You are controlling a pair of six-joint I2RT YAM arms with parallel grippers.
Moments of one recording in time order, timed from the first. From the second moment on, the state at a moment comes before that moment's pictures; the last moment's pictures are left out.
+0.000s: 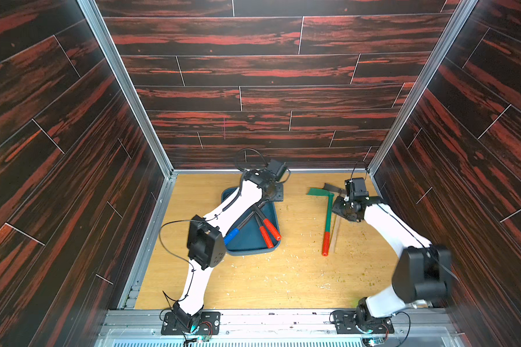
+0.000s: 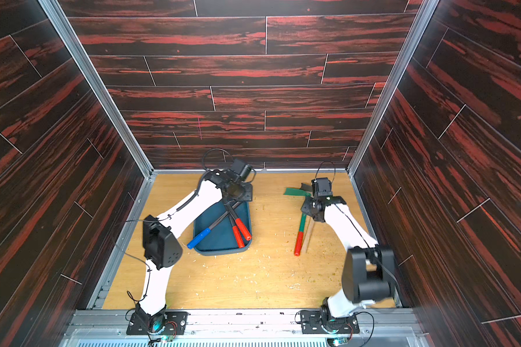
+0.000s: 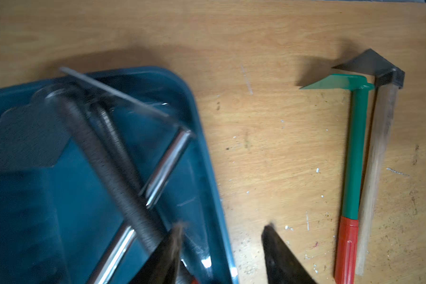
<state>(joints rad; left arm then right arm) -0.60 2.10 2.07 -1.00 -0.08 -0.54 0.12 1.62 1.21 -0.62 0.03 0.56</state>
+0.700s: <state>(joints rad) -0.45 1.69 1.70 -0.89 -0.10 -0.57 0.05 2.09 1.61 -0.62 -0.07 0.52</state>
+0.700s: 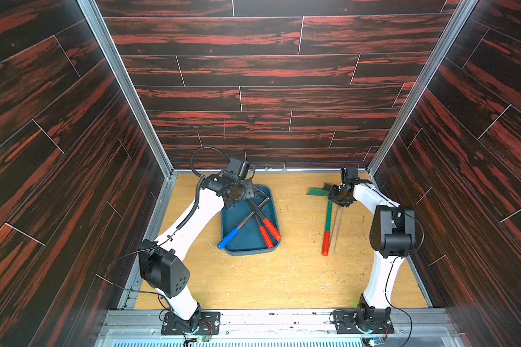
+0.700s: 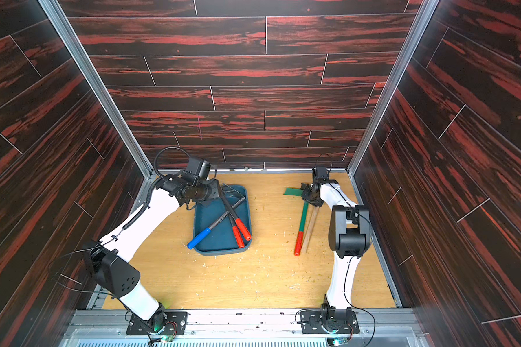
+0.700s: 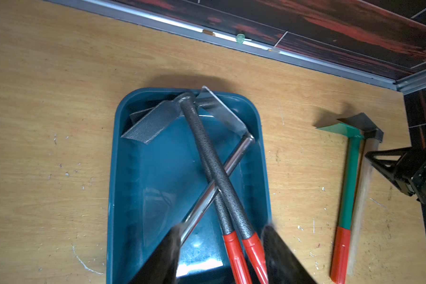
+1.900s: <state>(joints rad) -0.44 1.67 1.67 -0.87 -0.07 -0.58 0.25 2.04 1.41 -0.55 -0.07 0.54</state>
